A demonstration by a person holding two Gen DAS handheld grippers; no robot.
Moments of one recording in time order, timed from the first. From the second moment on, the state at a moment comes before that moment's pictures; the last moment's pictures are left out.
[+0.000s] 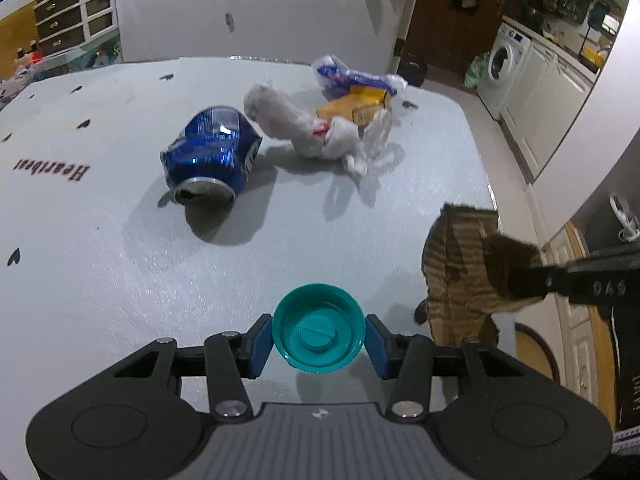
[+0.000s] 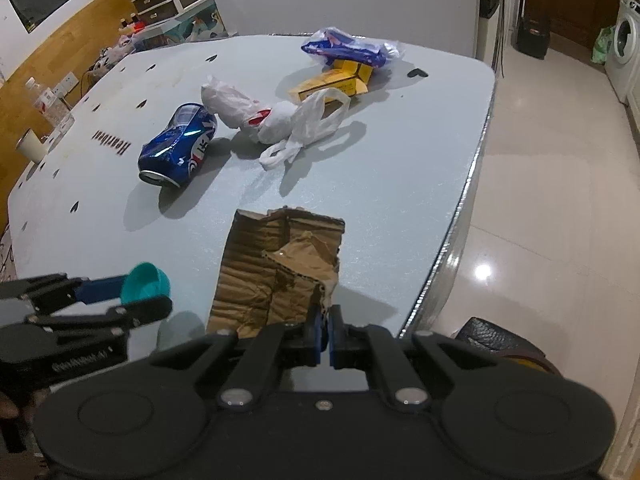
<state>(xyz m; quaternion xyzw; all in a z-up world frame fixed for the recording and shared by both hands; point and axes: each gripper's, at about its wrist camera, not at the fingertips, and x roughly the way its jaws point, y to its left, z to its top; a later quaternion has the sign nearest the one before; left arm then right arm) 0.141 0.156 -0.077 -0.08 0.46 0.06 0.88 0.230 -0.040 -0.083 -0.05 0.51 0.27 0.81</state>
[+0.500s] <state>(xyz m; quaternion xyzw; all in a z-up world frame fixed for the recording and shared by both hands) 0.150 0.084 -0.040 -0.10 0.43 0.05 0.89 0.226 -0.111 -0.067 -0.04 0.49 0.26 0.83</state>
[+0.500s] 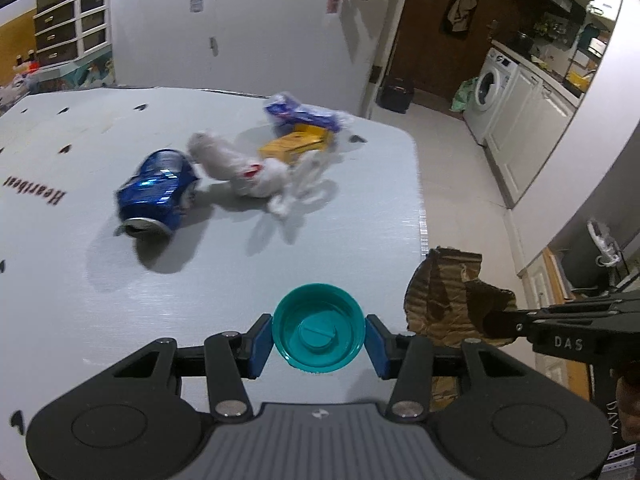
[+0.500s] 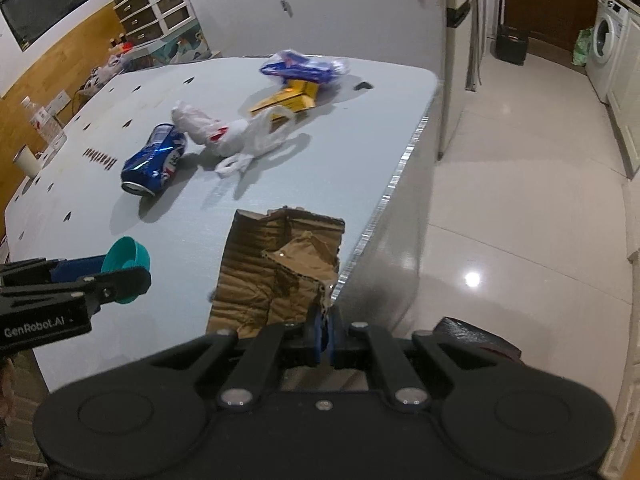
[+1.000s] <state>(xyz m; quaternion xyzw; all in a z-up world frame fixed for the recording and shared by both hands) 0.185 -0.032 -0.062 -0.07 0.46 -0.04 0.88 0.225 -0.244 -0.081 0.01 0.51 0.17 0.84</state>
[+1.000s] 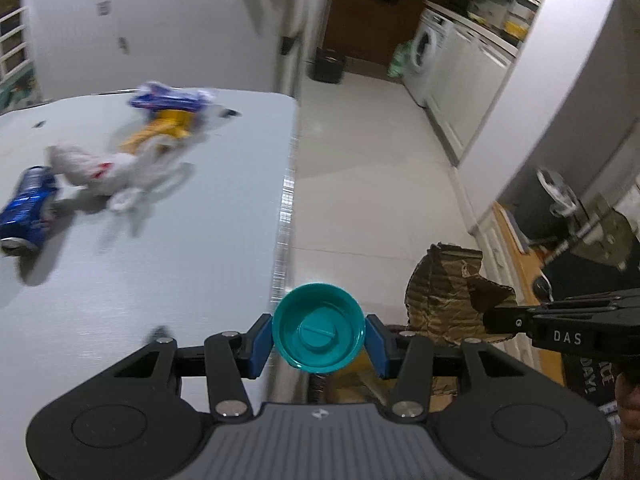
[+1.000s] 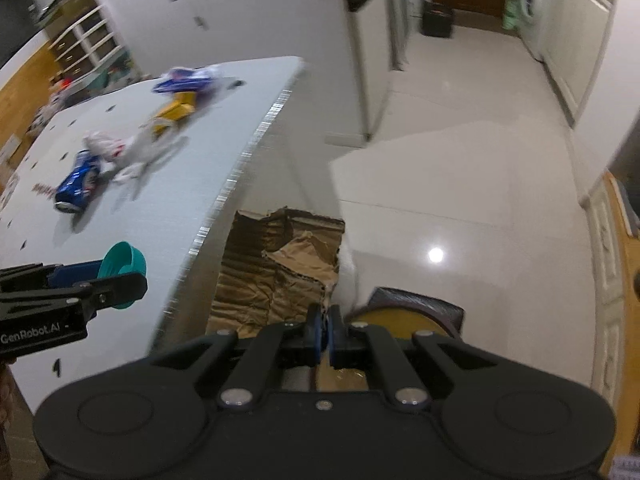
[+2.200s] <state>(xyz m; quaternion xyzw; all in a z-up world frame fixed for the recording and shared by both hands) 0.289 -0.139 -0.300 -0.07 0.64 -0.11 0.76 0.252 -0.331 -0.315 0.06 0.67 0.06 0.73</state>
